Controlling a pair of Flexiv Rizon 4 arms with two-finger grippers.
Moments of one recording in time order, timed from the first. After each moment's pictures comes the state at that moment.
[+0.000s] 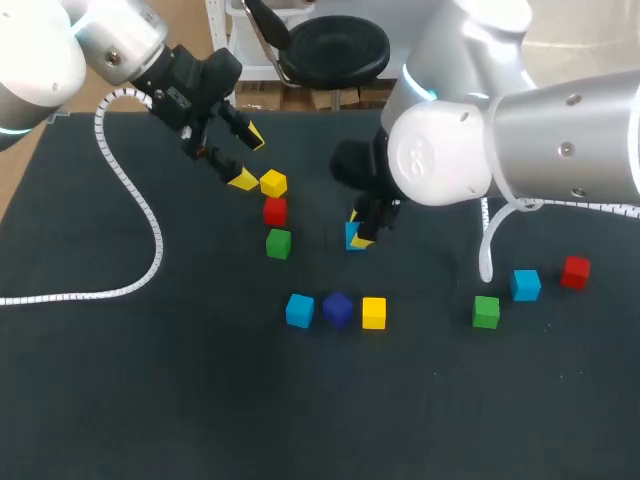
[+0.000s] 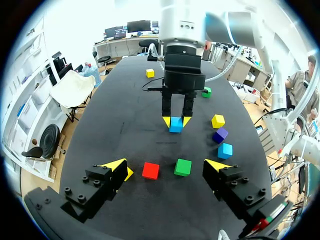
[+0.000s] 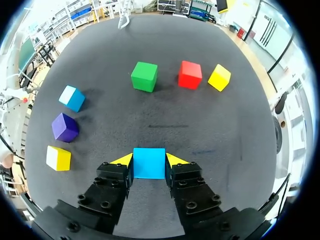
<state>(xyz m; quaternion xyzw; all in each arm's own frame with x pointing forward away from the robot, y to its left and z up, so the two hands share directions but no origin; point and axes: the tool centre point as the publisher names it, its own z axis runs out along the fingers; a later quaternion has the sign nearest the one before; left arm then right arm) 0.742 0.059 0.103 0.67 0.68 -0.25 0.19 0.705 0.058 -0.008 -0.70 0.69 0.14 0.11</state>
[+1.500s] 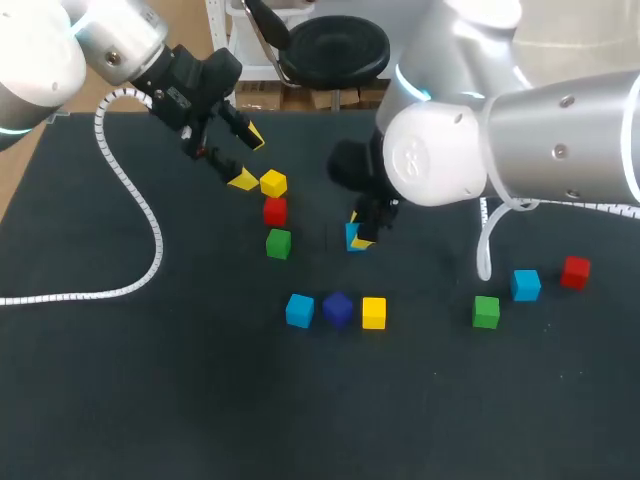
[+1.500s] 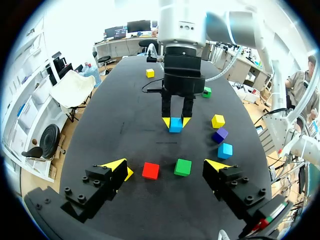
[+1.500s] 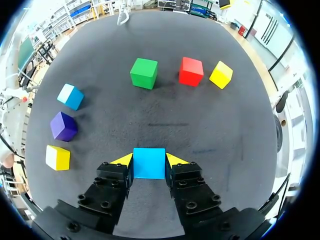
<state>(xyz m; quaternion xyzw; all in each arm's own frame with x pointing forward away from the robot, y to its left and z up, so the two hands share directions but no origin) 0.742 0.059 0.103 0.67 0.68 -0.25 0.19 0.706 0.058 -0.010 -0.70 0.70 0.13 0.10</state>
